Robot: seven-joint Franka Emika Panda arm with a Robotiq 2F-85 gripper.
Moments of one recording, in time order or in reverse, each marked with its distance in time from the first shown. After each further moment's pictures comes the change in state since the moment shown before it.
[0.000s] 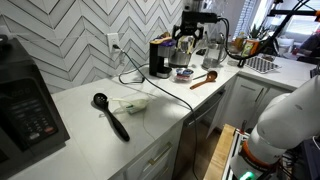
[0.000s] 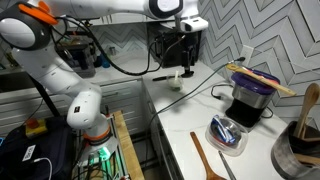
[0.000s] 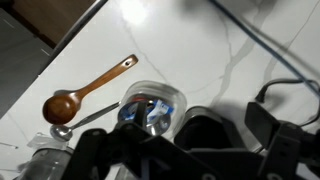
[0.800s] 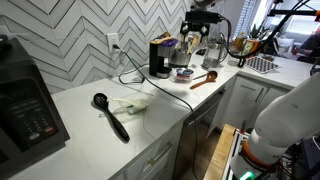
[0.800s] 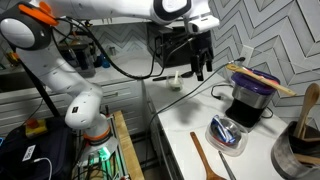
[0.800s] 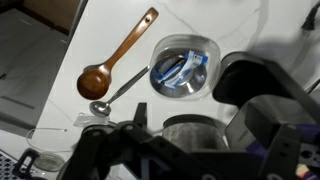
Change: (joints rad) arm -0.072 0.044 -0.043 0.023 -0.136 0.116 0.177
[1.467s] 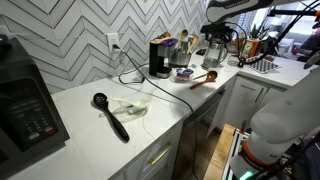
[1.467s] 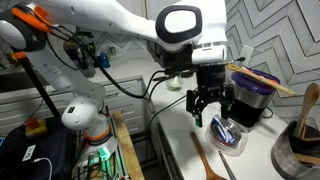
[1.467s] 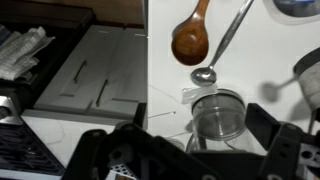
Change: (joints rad) arm -0.145 0.049 -0.130 -0.064 -0.268 0.022 0.343
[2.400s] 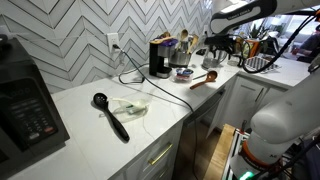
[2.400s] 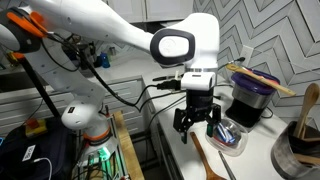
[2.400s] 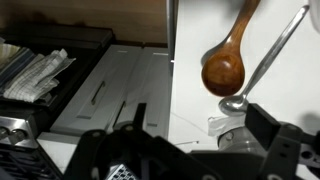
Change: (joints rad) arm 0.005 -0.020 -0.064 -0.140 0.012 0.033 -0.001
